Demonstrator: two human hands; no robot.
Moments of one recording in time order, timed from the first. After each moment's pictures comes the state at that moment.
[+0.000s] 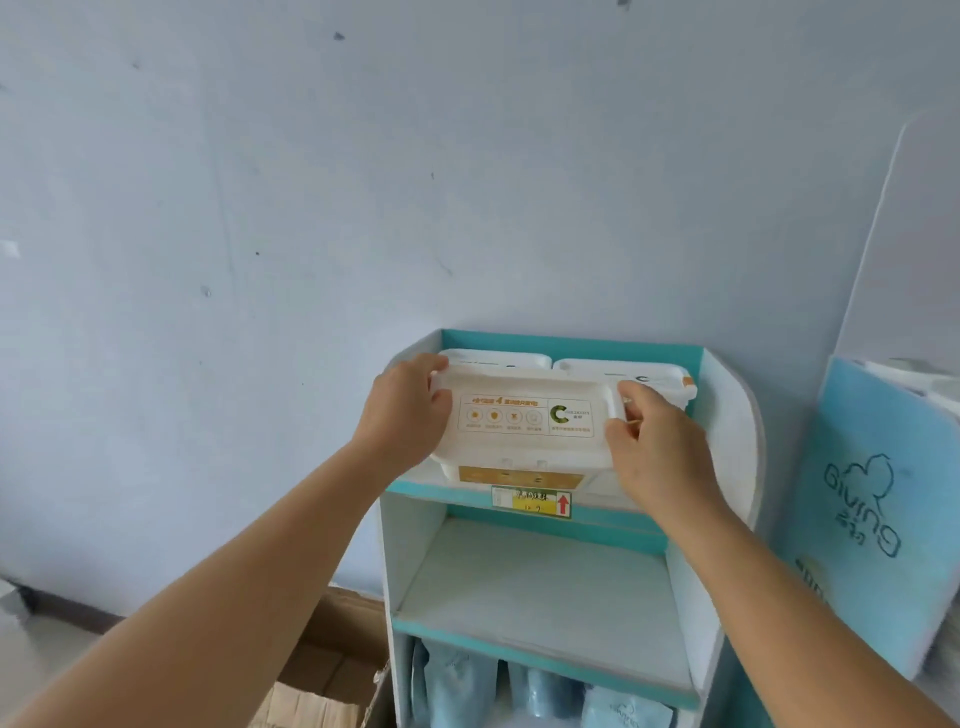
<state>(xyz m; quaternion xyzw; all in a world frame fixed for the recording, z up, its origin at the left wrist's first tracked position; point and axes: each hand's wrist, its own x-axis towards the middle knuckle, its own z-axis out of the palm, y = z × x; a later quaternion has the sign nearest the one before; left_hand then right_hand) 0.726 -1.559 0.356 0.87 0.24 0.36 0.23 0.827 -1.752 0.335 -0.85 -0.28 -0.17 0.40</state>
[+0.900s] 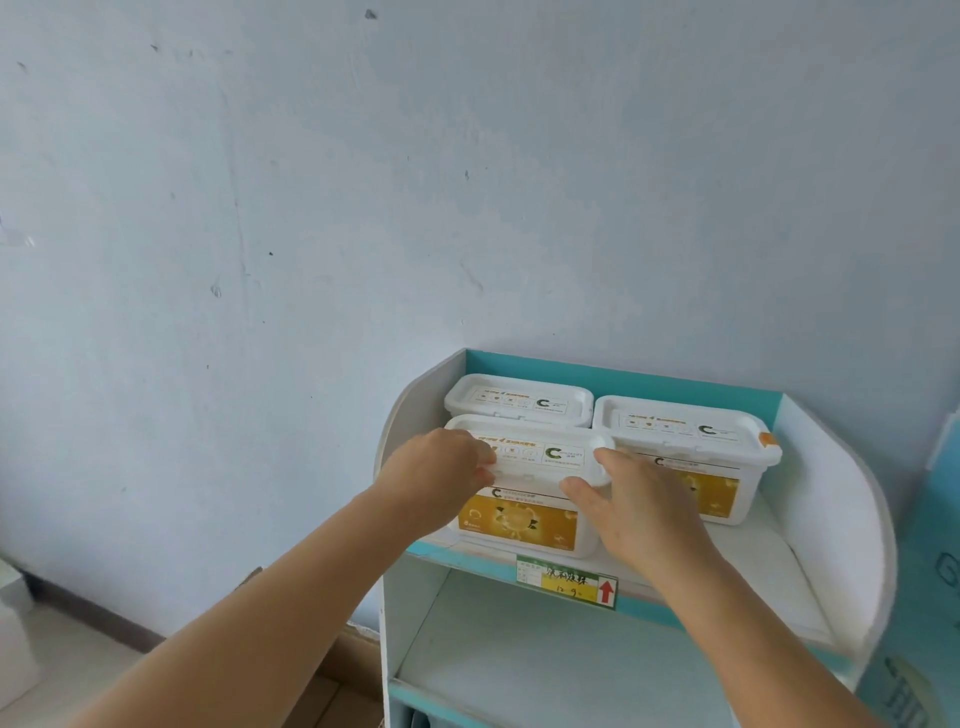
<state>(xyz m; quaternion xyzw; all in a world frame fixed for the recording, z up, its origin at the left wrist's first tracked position) 0.776 -1.514 0.333 0.97 0.19 0.15 0.05 0.868 -1.680 0.325 -0.89 -0.35 -0.12 0.25</state>
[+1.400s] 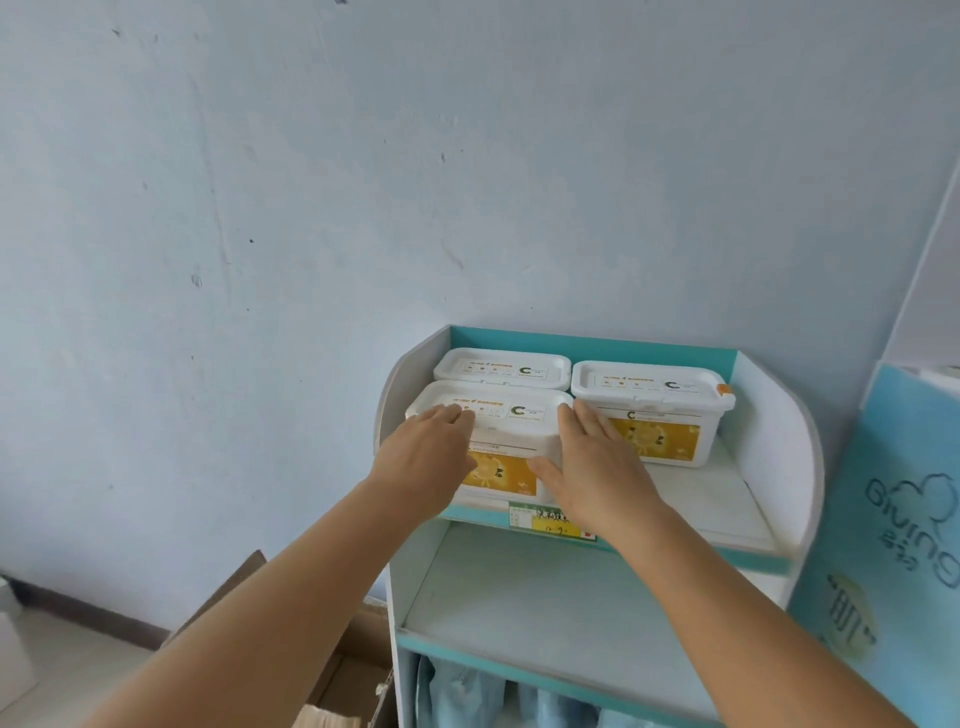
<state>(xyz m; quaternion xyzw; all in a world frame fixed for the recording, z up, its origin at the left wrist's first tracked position) 0.752 -1.529 0.318 0.97 0.17 0.19 -0.01 0.847 -1.678 0.311 -0.91 -0.38 -0.10 0.15</state>
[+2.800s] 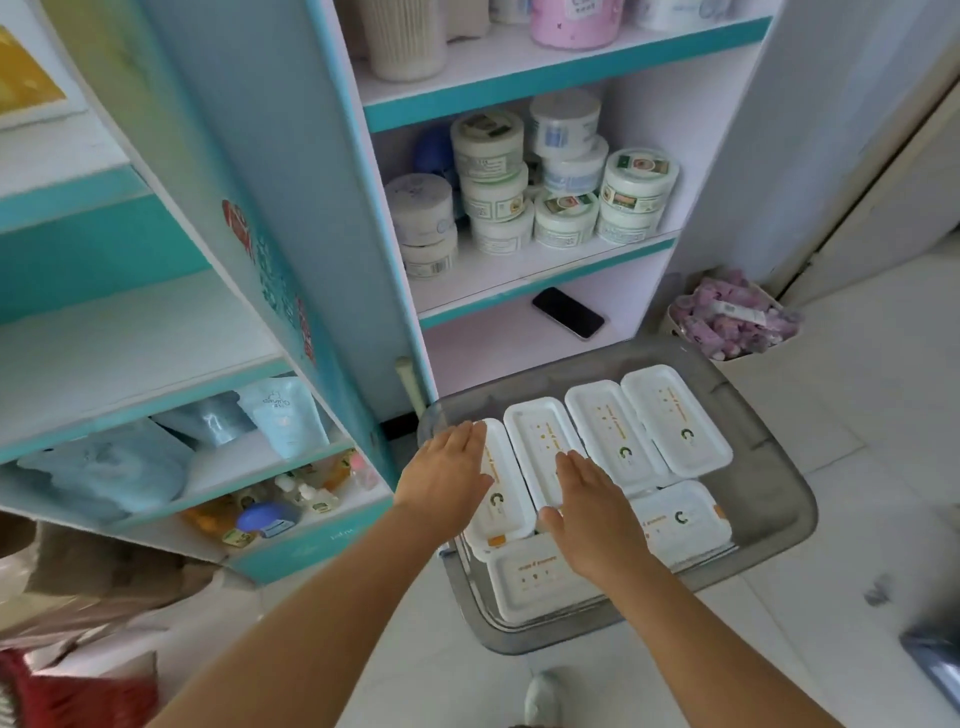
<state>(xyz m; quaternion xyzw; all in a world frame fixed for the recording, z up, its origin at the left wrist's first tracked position) 0.779 -1.993 0.035 0.98 -0.10 -0.14 0.08 0.750 -2.164 0.003 -0.96 -0.03 0.21 0.16</state>
